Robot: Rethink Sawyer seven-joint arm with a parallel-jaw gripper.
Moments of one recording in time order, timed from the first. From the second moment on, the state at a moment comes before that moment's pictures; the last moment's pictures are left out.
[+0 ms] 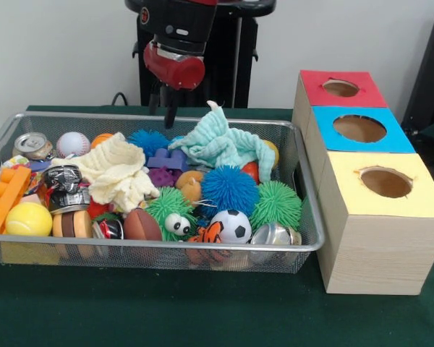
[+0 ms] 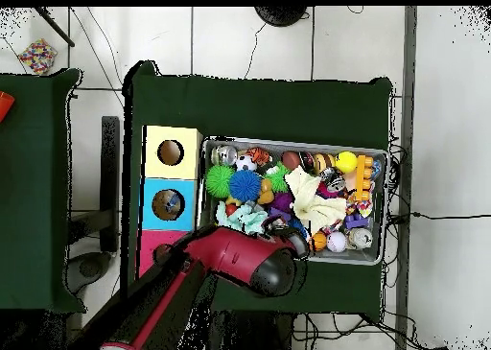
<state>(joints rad) 0.41 -0.34 -0.45 1.64 -2.43 -0.26 2.36</state>
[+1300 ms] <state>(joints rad) -0.21 -0.59 -0.10 1.79 -2.62 -0.13 2.17</state>
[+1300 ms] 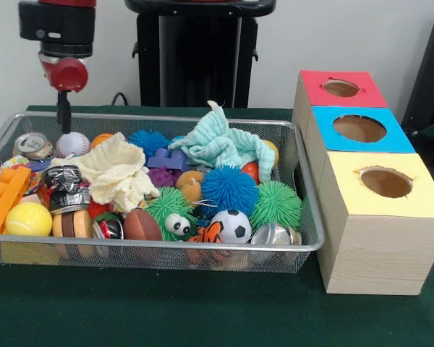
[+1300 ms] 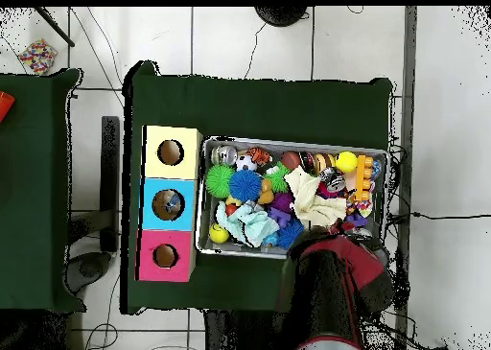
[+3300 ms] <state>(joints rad) -0.79 -0.70 0.16 1.74 -2.93 -0.63 2.10</state>
